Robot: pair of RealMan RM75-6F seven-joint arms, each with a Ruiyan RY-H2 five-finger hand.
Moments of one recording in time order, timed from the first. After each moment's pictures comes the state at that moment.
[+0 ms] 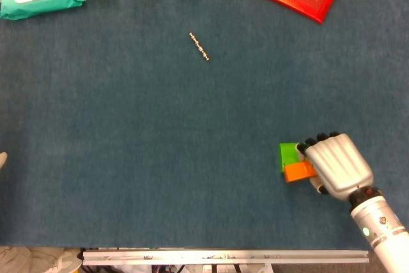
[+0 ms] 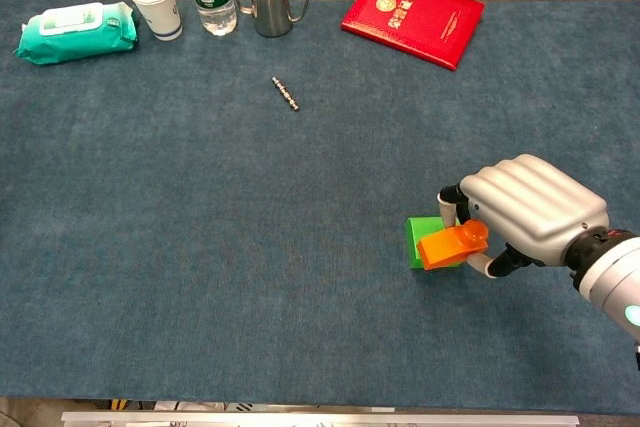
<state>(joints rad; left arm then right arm) -0.06 -1.14 0.01 -1.52 1.50 1.45 0.00 0.51 -1.44 -0.25 -2.19 -1.10 1.40 -1.01</state>
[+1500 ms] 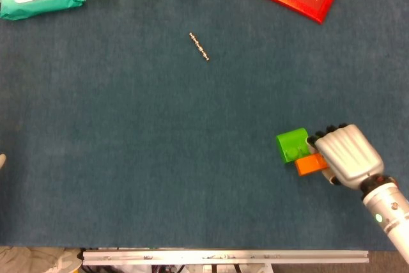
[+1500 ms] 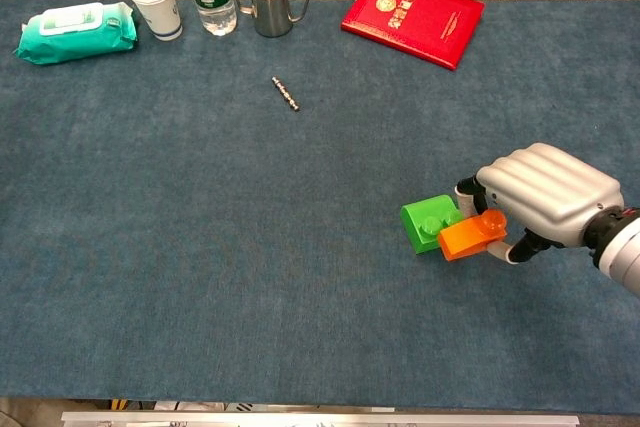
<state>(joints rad) -0.06 -1.13 0.01 -1.54 1.49 1.43 0.01 0.50 -1.31 -0.18 -2.13 -1.10 1.23 -0.94</state>
